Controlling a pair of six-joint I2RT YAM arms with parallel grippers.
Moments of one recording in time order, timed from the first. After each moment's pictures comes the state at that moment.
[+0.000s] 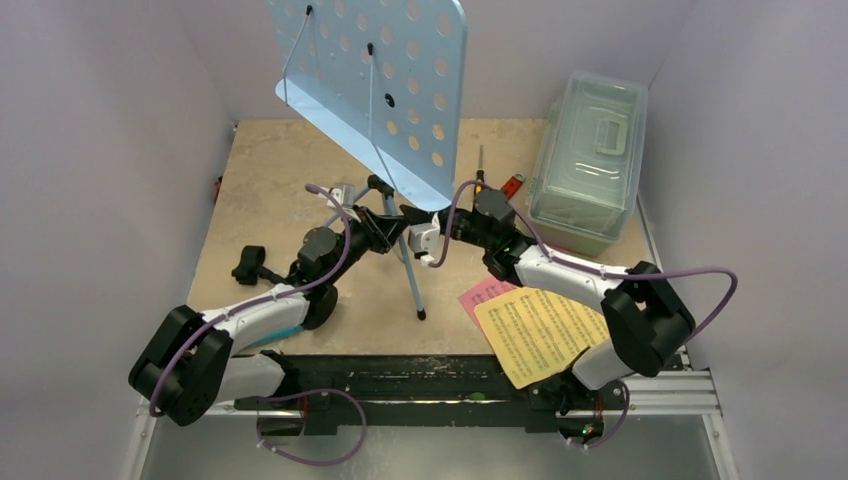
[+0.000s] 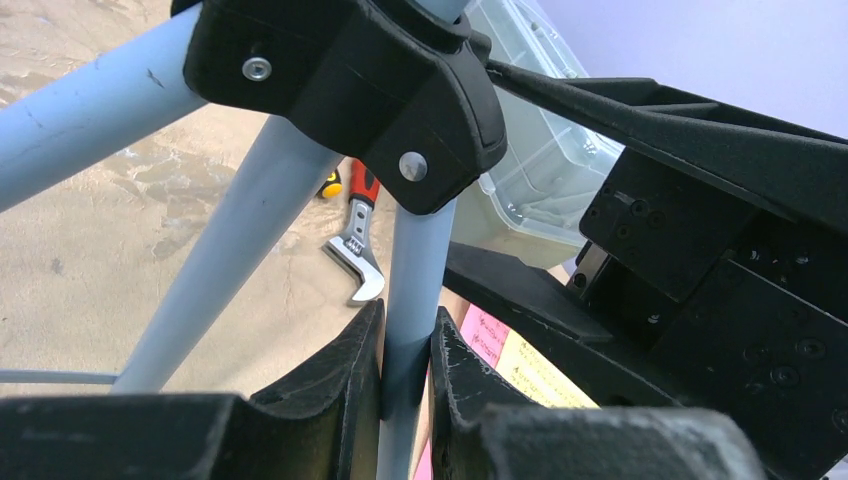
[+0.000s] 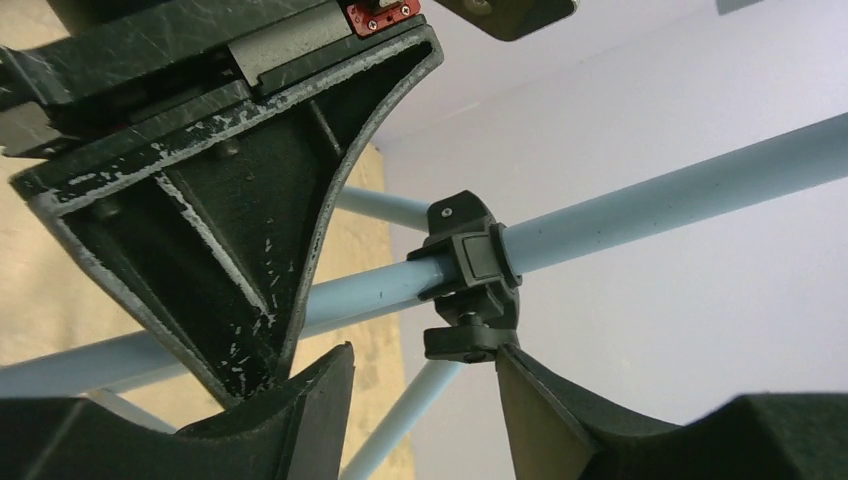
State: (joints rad) left arm -0.56 1.24 0.45 0.78 0.11 -0.68; right arm 0.72 1.50 0.88 0.62 -0.46 -1.08
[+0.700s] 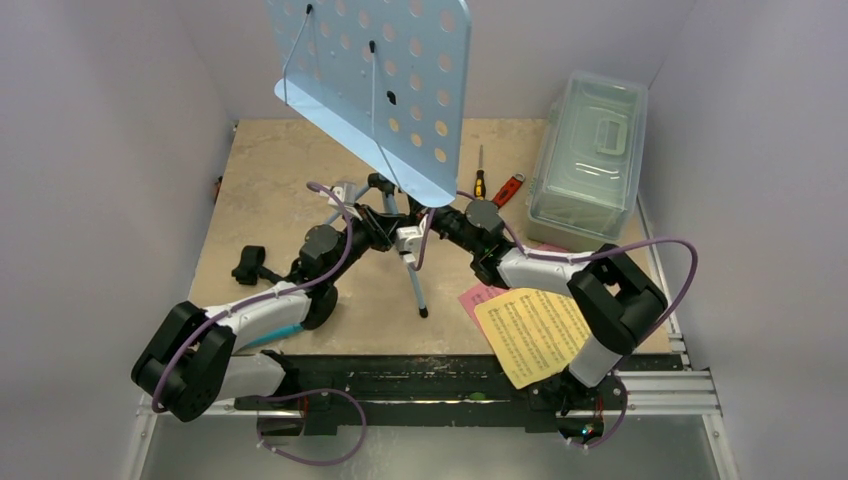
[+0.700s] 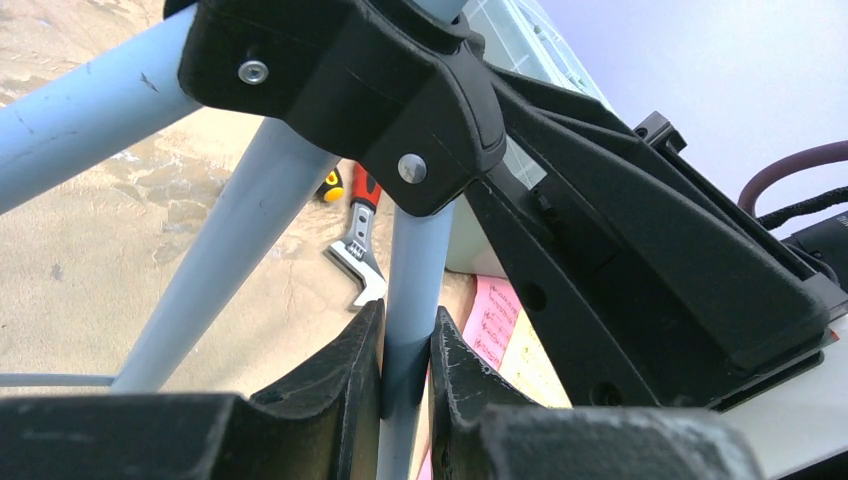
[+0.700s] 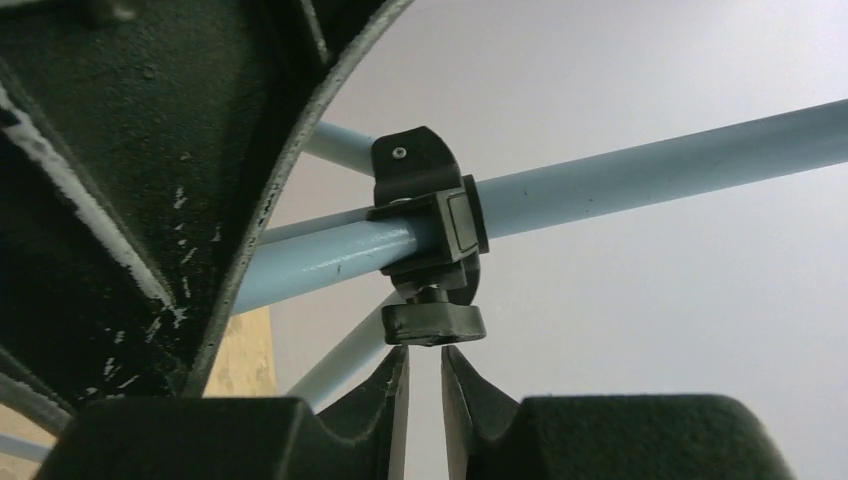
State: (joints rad) left arm -0.56 1.26 0.47 0.79 0.11 -0.68; right arm 0.76 1.66 0.86 0.94 -0.22 -1.34
